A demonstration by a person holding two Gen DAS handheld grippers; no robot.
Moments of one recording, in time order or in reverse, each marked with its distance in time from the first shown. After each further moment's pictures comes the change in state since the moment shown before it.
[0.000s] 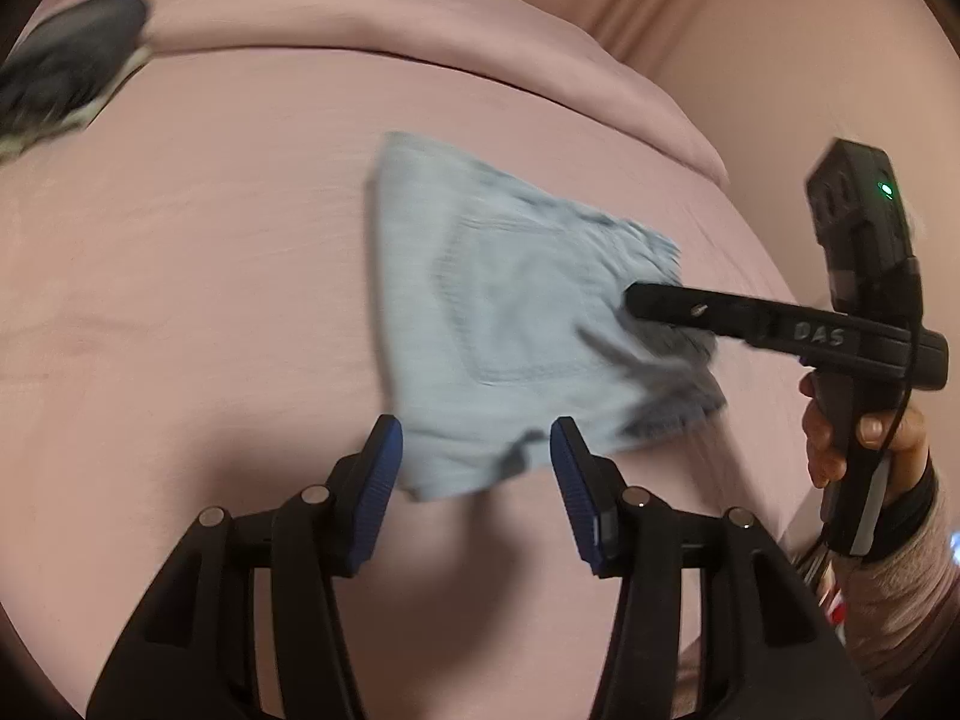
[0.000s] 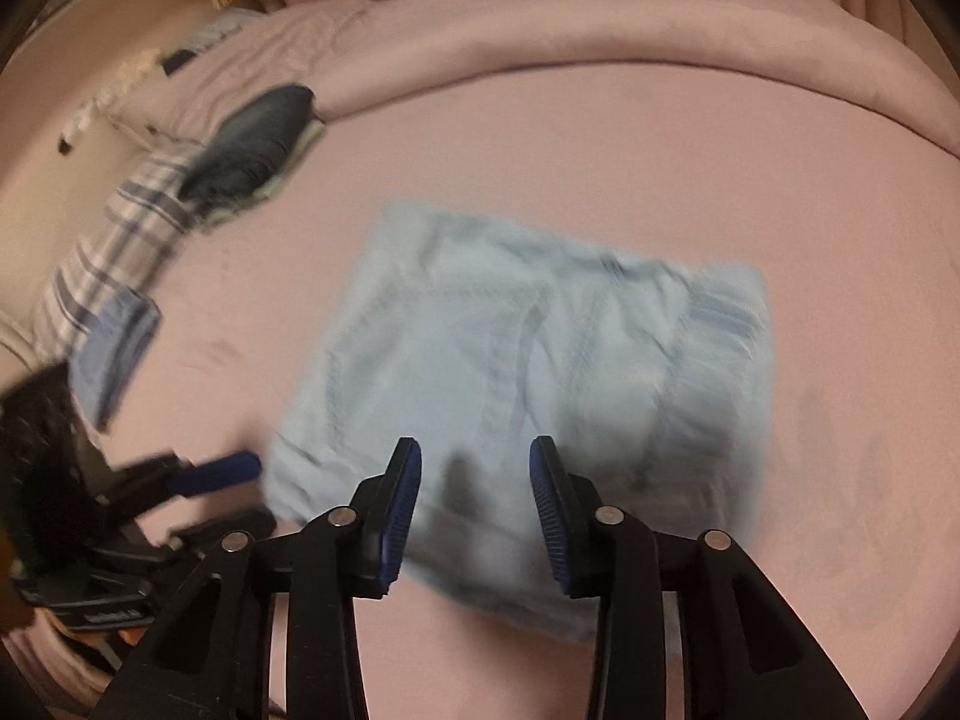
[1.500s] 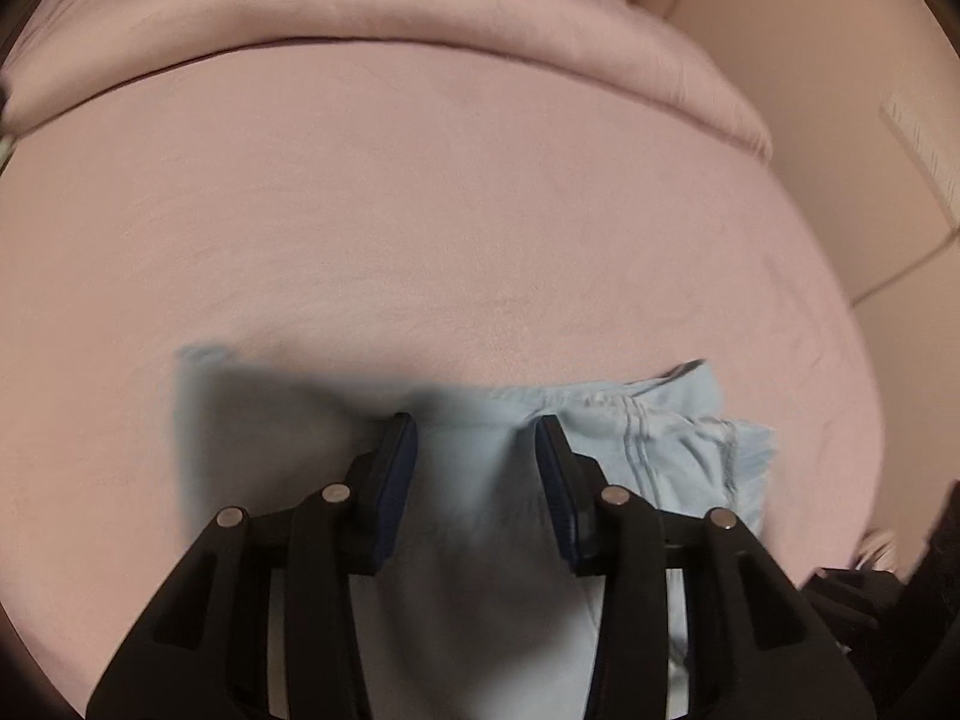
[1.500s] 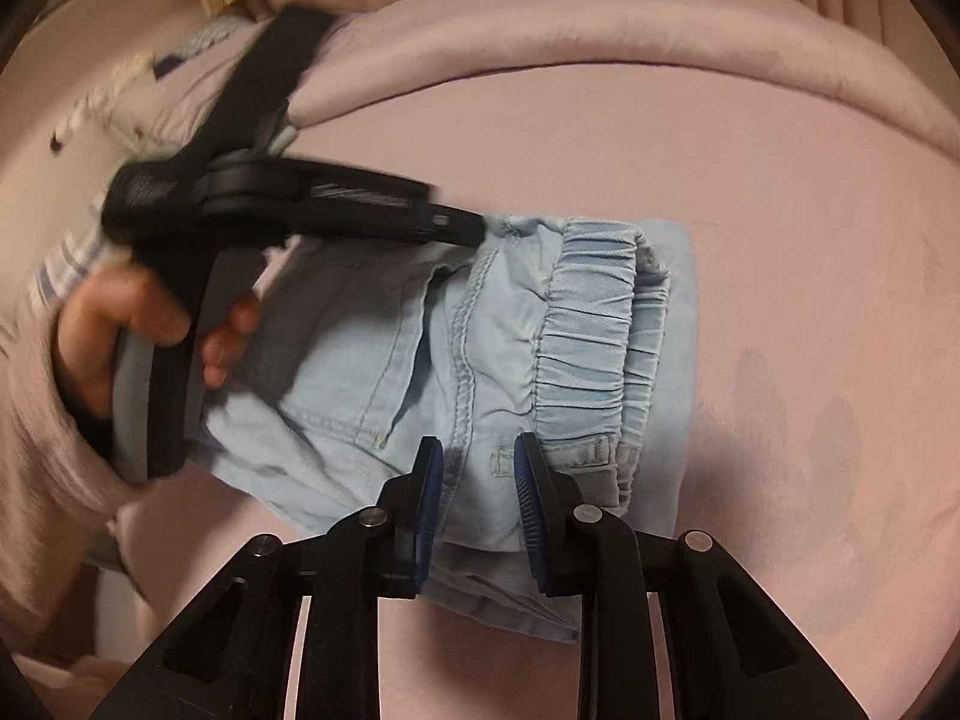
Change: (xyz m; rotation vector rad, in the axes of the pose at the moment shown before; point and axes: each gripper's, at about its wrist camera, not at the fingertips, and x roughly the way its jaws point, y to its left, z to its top) left arm 0.141 -0.053 0.149 0.080 0.134 0.043; right arm -0.012 -0.052 -0.039 0.030 -0.040 -0.033
